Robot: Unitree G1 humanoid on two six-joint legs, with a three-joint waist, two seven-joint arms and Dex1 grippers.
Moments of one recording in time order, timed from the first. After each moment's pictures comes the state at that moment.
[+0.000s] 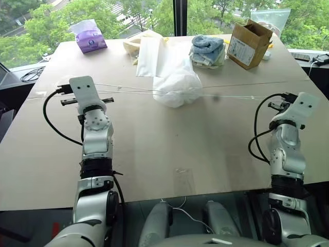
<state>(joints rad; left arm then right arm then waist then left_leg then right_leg) -0.59 0.34 0.27 0.34 -0.06 0.12 0.21 -0.40 -0.21 -0.39 0.03 0.25 0.22 -0.20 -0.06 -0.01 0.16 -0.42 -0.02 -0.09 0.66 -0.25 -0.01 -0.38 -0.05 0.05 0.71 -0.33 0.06</state>
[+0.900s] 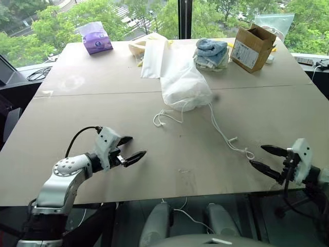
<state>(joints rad) 0.04 0.74 0.14 -0.12 -0.41 0.35 -0.89 0.23 -0.76 -0.29 -0.12 0.51 0.22 1.03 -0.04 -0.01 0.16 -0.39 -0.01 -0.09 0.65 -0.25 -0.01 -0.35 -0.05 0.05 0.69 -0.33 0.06</state>
